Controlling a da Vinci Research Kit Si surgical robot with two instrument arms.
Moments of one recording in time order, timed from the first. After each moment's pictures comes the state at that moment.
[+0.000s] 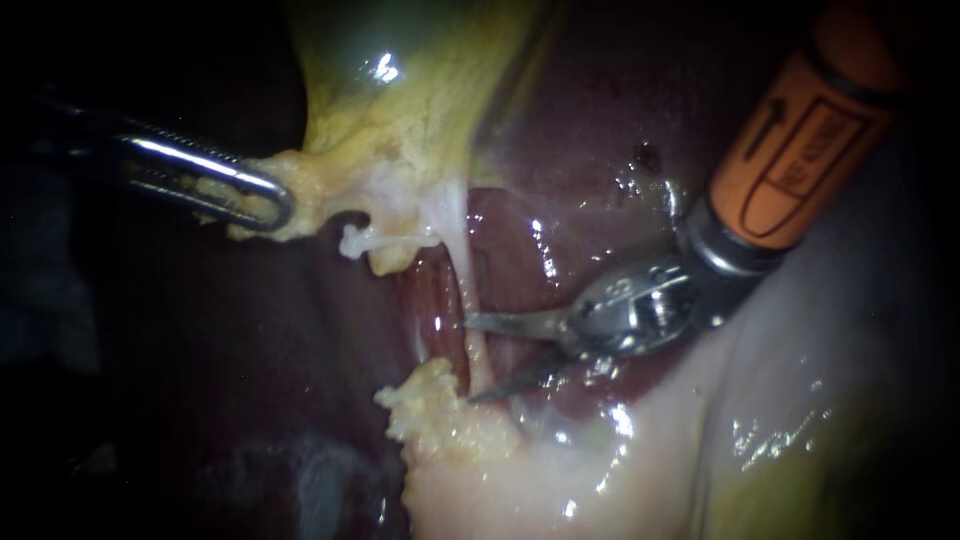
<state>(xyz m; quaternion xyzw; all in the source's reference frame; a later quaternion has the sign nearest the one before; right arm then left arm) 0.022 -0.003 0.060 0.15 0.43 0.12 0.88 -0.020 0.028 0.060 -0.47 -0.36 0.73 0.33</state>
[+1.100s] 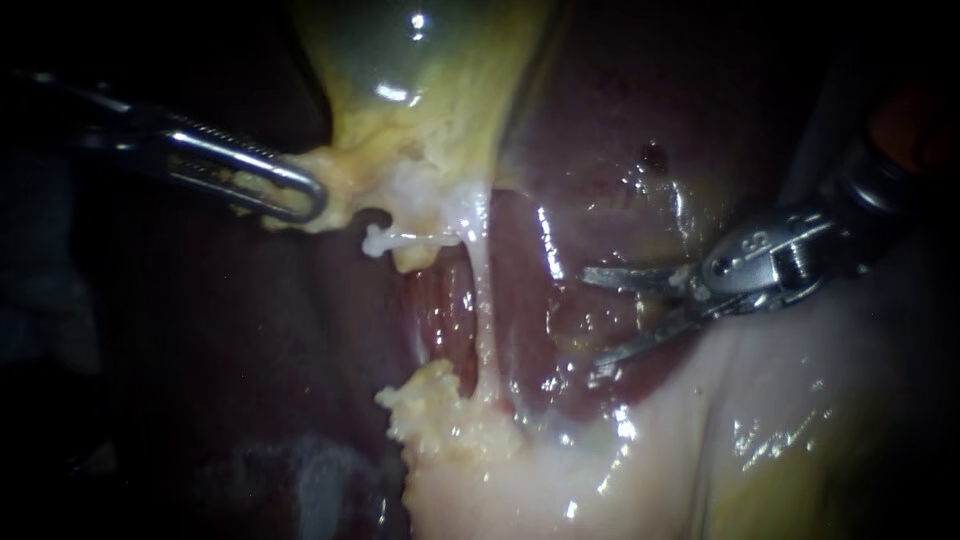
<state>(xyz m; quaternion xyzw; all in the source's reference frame) 0.018 -0.001 0.059 0.16 0.44 0.11 0.88 -0.024 0.029 0.066 -0.47 -0.35 0.74 0.33</state>
